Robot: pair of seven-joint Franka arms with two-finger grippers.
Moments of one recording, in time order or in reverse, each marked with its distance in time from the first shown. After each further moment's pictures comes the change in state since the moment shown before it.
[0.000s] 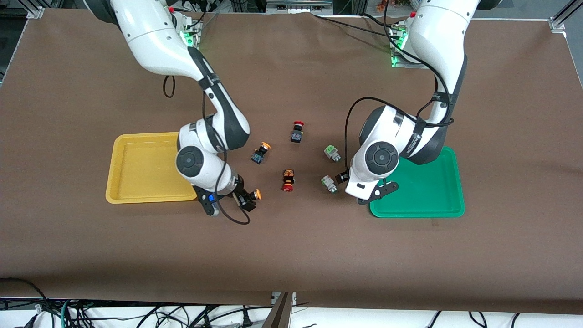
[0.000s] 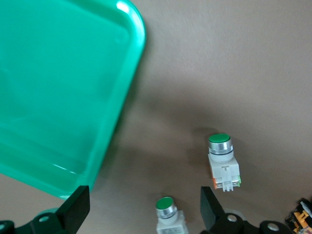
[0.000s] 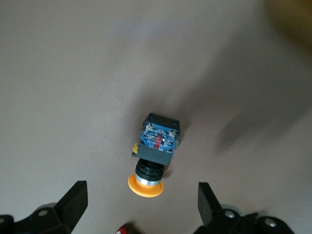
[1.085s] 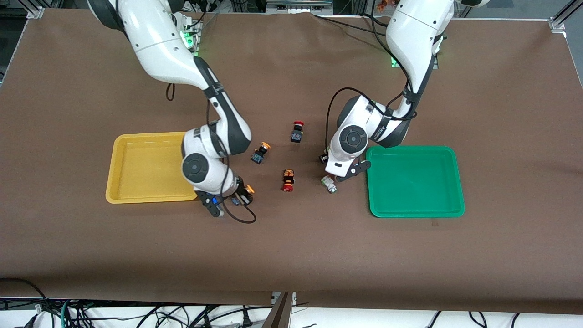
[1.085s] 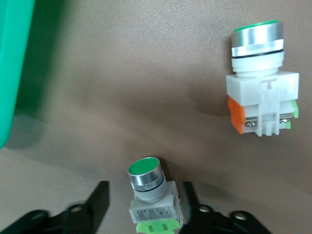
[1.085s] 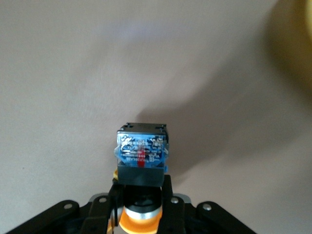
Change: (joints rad) left arm -0.106 -0.019 -0.022 -0.246 -0.060 0.214 -0.089; right arm -0.019 -0.007 -0.047 0.004 0.002 -0.137 -0.258
